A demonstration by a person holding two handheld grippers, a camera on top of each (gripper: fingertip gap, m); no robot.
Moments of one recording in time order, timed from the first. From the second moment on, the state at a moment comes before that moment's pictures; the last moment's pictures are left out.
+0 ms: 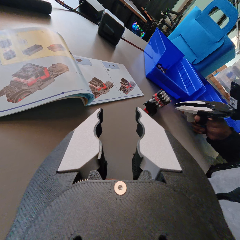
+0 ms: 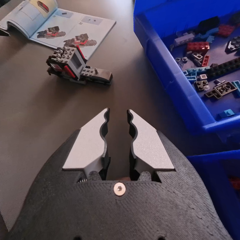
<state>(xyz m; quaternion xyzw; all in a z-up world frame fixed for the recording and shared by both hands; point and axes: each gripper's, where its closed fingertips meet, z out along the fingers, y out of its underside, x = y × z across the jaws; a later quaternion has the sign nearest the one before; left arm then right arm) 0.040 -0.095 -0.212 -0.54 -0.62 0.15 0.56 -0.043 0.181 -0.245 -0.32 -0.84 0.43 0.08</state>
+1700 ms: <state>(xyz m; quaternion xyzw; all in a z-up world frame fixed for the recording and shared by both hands) 0.001 -0.005 -0.202 -0.66 -0.47 0.11 0.57 -0.037 0.179 -0.216 -0.30 -0.79 0.54 0.01</state>
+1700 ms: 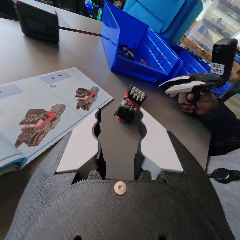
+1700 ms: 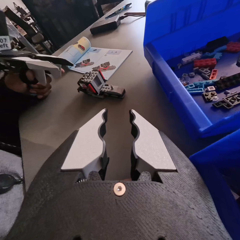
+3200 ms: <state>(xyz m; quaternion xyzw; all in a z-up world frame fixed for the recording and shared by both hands) -0.046 0.008 -0.178 -0.58 -0.49 0.17 0.63 -0.049 0.198 -0.198 -0.33 -0.74 0.59 0.02</state>
